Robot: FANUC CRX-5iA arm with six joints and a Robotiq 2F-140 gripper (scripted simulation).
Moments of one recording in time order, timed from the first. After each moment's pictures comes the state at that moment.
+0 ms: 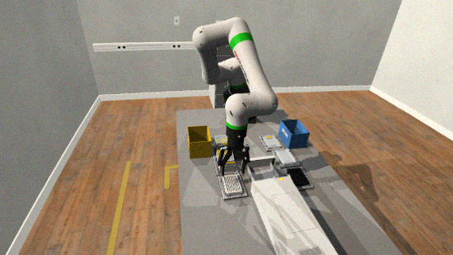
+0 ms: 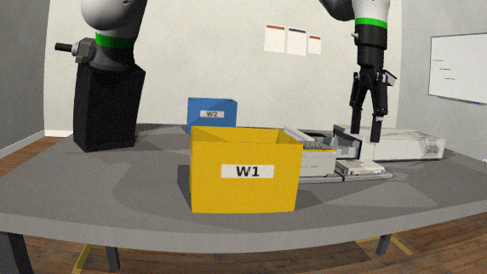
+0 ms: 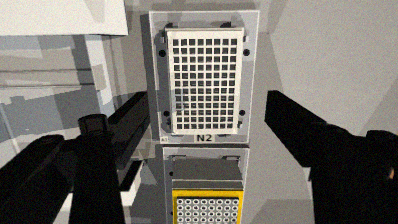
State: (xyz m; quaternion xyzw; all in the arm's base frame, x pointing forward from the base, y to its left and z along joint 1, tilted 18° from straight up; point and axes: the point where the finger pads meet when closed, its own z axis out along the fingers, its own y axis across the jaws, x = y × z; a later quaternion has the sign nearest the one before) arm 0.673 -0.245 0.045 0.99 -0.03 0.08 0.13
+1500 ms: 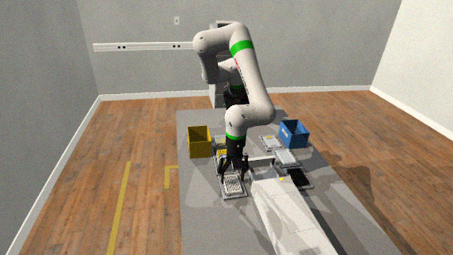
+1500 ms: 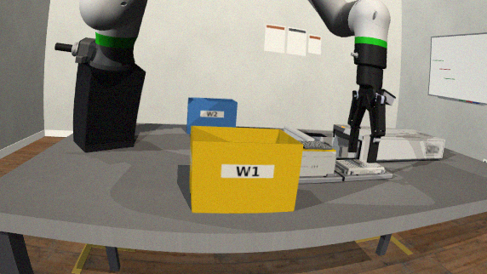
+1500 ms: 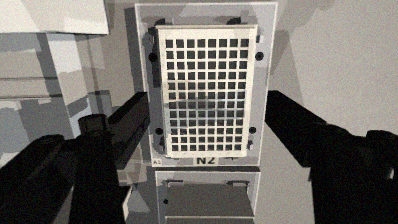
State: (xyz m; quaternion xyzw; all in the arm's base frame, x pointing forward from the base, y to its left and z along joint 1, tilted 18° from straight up) arm 0.682 -0.259 -0.005 0.99 -0.03 0.08 0.13
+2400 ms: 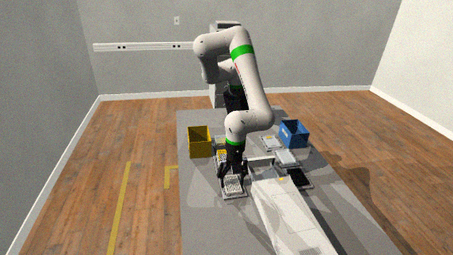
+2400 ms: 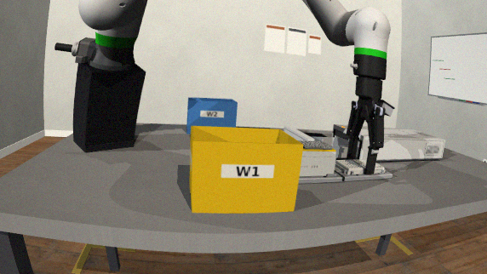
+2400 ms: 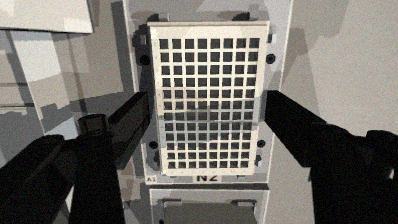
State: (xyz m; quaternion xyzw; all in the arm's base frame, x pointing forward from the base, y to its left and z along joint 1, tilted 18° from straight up) arm 0.686 -0.266 -0.033 0.99 -0.03 0.08 0.13
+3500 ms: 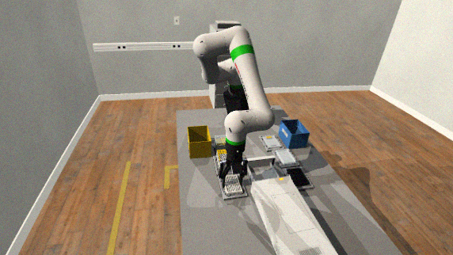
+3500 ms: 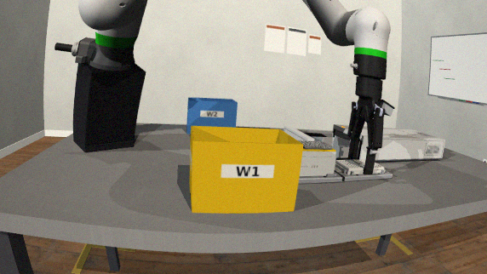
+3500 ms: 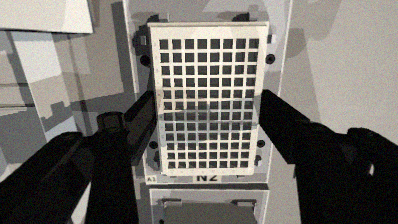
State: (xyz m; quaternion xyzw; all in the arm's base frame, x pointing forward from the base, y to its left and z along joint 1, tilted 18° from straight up) arm 0.686 -0.266 -0.032 0.99 -0.03 0.08 0.13
